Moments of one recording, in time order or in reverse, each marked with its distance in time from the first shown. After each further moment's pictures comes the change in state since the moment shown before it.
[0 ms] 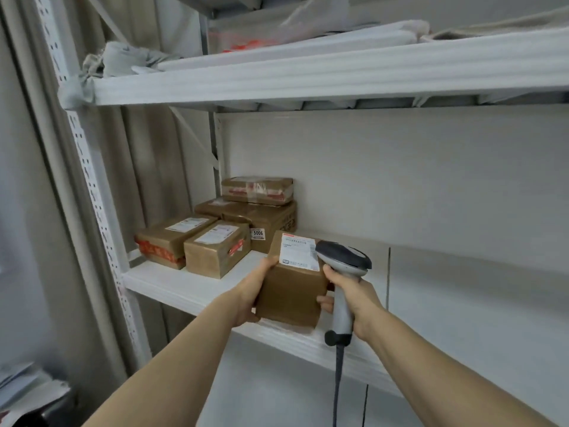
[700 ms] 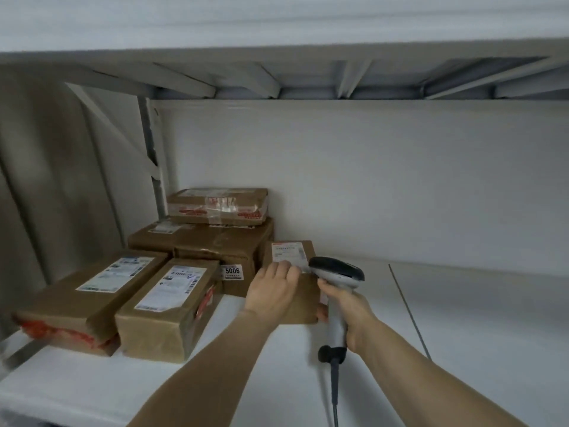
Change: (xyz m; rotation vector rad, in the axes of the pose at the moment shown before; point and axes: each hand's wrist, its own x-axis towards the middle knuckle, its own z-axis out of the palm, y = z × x) left_hand 0.219 0.057 0.003 1.572 0.295 1.154; right_hand 0.165 -0.009 0.070 0.198 0.211 0.028
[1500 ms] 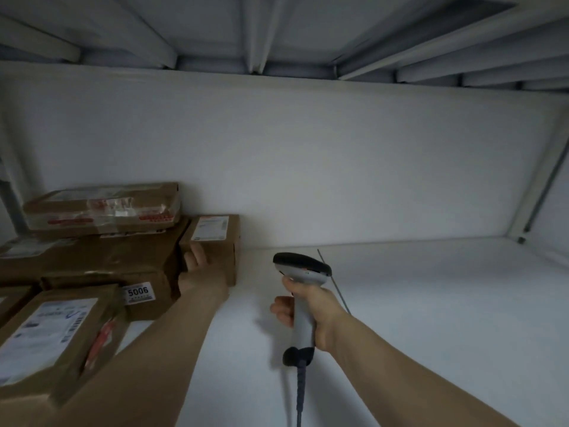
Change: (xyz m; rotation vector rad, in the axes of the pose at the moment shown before) left_hand 0.085 0.009 0.055 -0.088 -0.322 -0.390; right_hand 0.009 -0.018 -0.044 0.076 0.086 0.055
